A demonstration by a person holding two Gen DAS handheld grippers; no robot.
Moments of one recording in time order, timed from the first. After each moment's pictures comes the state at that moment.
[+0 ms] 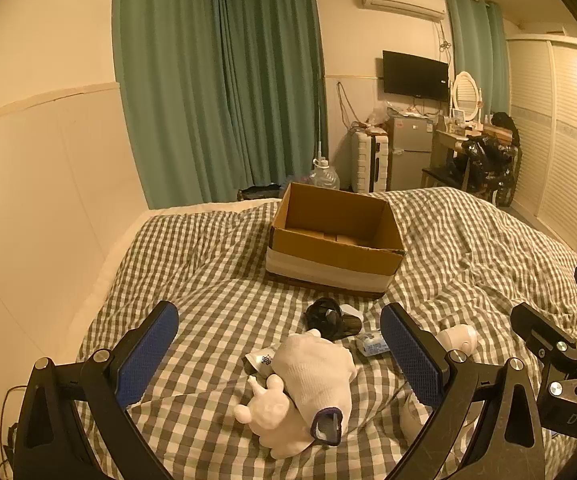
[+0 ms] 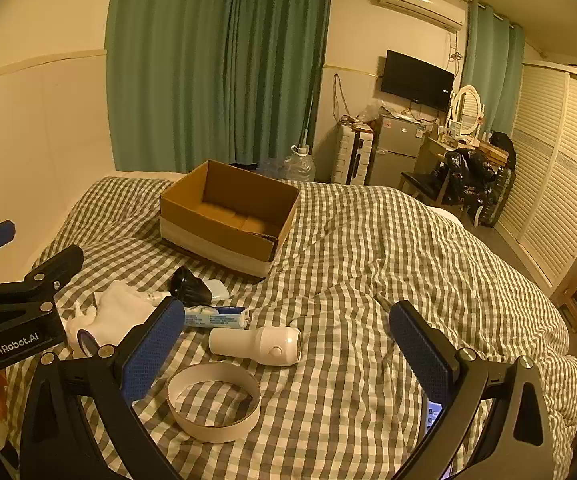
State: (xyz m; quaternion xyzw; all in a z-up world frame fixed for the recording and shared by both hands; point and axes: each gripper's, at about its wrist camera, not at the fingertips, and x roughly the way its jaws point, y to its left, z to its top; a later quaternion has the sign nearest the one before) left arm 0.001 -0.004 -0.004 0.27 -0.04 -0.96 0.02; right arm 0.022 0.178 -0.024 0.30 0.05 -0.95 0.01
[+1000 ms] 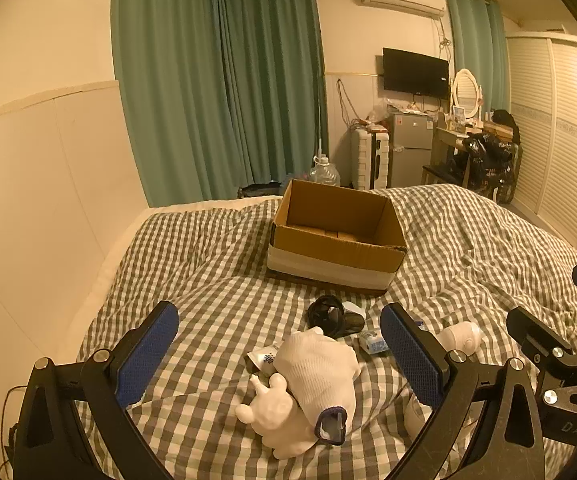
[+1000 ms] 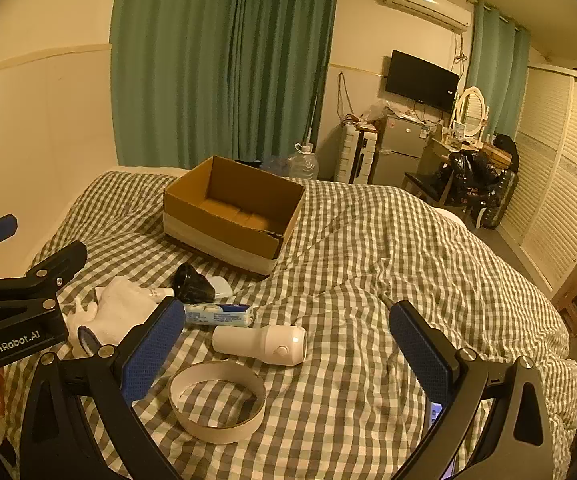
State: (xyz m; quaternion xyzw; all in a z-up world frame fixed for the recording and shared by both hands) left arm -0.006 -0.008 -0.008 0.28 -0.04 -0.96 0.02; right arm 0.021 0.172 -0.028 0.30 0.06 -0.95 0.01
